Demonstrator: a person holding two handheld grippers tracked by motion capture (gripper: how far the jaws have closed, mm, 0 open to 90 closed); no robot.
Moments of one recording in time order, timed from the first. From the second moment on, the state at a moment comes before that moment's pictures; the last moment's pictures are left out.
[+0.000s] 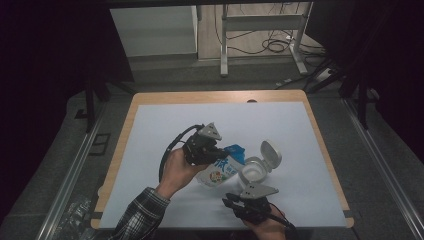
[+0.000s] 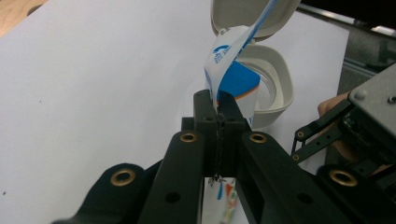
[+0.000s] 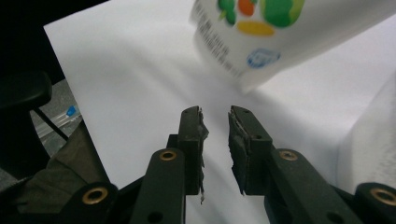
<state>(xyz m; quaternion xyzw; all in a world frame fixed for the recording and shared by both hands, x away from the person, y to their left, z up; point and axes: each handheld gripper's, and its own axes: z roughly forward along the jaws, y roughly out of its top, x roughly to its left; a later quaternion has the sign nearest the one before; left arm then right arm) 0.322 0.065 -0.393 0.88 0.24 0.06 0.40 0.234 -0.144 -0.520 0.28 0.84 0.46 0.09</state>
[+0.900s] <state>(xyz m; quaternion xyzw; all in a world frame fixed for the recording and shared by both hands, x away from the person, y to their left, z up) 0.321 0.100 -0.419 0.85 0.24 0.05 0.46 0.241 -0.162 -0.491 0.30 0.81 0.51 0.04</state>
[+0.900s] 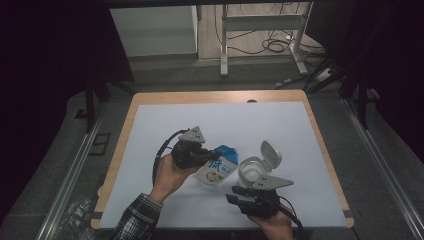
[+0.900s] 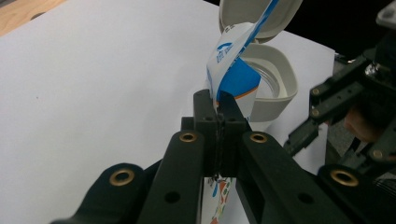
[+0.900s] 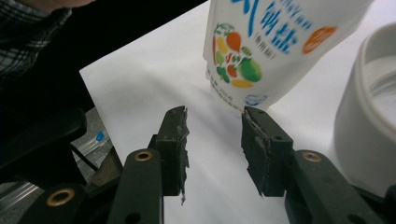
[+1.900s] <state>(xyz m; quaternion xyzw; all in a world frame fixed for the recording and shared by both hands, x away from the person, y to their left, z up) 0.306 0.138 -0.429 0.85 0.23 0.05 0.47 0.302 -0.113 -0.439 0.26 0.84 0.46 0.13</state>
